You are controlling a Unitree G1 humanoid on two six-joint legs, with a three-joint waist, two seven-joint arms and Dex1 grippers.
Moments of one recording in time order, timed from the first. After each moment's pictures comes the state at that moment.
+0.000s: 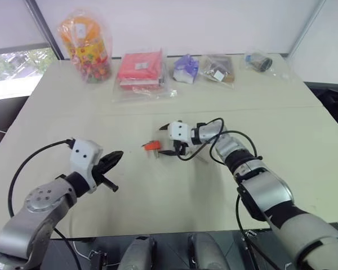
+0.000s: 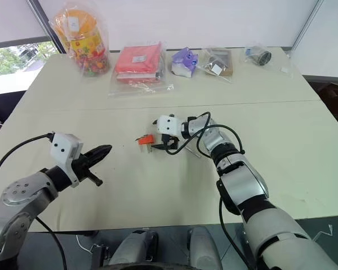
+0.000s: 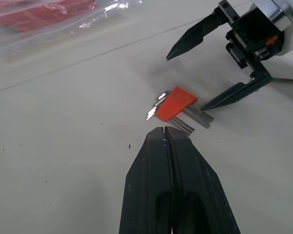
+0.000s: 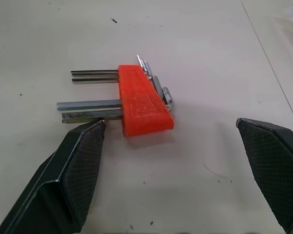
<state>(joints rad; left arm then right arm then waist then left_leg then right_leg) 0.09 0.60 0.22 -0.68 -0.55 0.70 -0.43 -1.05 -0.21 0.31 1.14 -0.21 -0.49 0.97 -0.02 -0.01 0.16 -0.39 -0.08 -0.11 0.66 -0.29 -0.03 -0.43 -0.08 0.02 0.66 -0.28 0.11</state>
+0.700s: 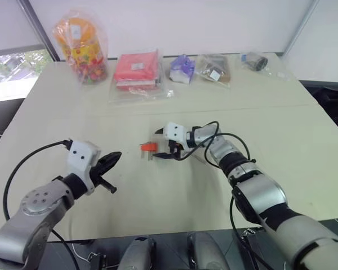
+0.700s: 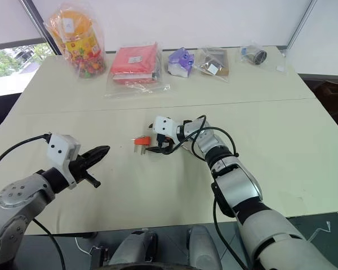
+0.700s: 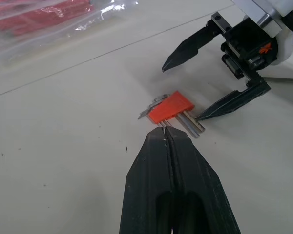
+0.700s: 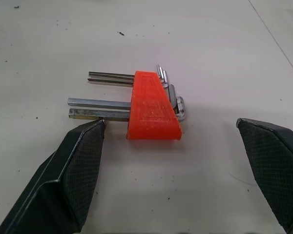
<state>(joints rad) 0.11 0.60 0.25 -0.71 -0.56 0.72 -0.42 -1.03 -0.16 0.27 1.14 -0.19 -0.39 1.00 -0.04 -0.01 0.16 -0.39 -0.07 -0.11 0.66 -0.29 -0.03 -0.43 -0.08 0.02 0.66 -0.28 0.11</state>
